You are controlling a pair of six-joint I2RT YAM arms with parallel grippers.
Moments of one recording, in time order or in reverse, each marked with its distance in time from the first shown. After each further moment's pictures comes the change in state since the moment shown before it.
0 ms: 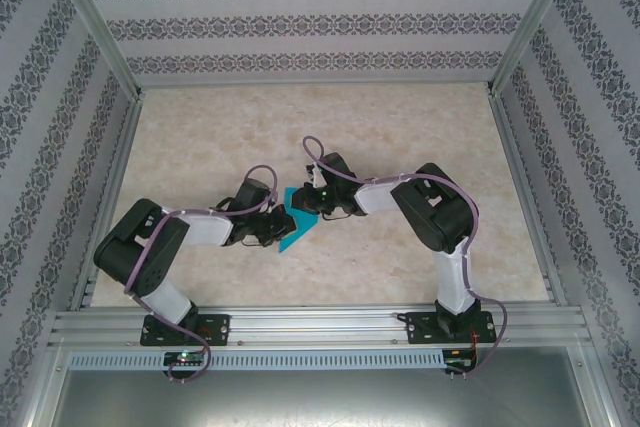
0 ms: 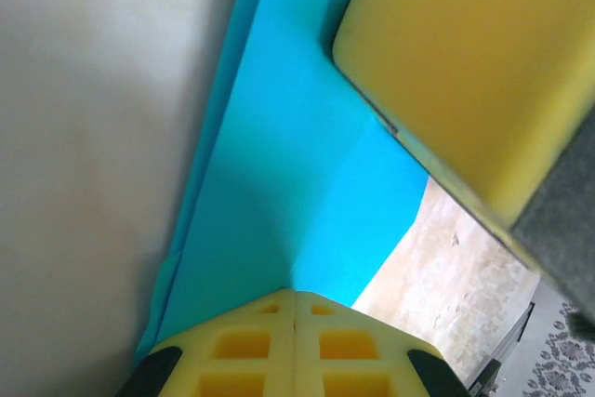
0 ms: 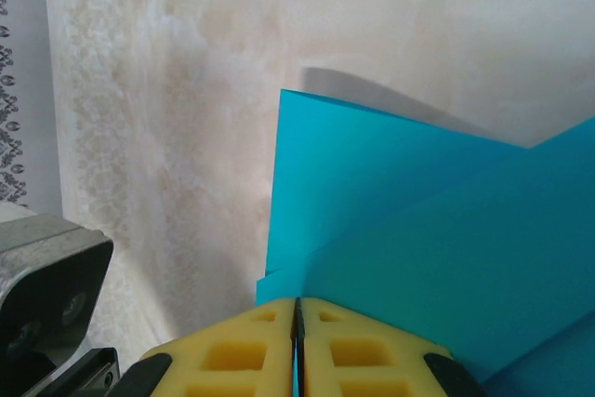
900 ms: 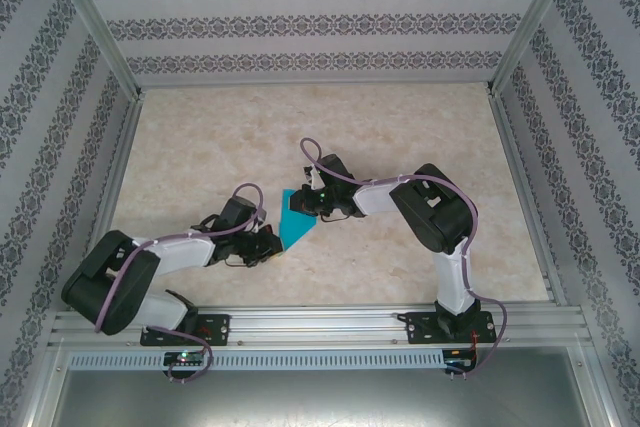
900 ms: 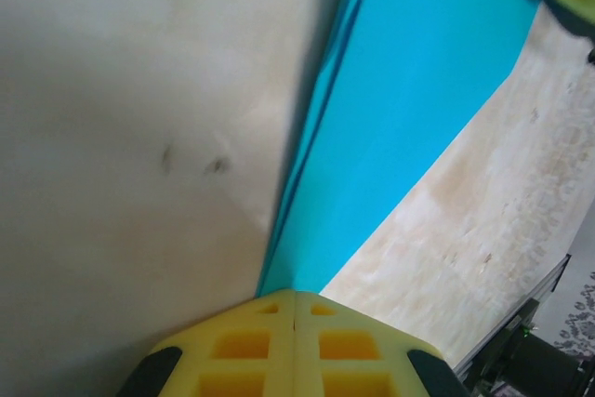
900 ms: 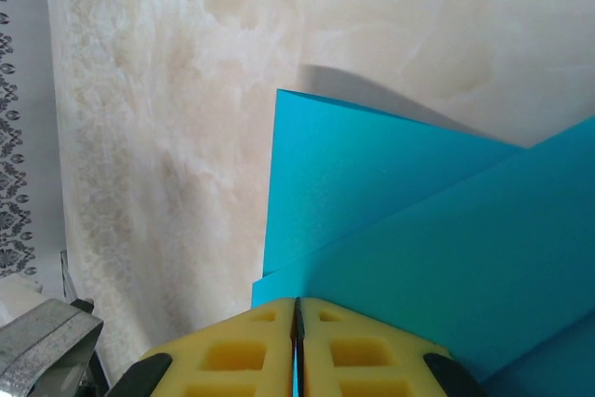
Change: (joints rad) left arm -0.005 -0.245 -0.153 -0.190 0.023 0.058; right arm 0.011 0.000 -0.004 0.002 -0.003 0.000
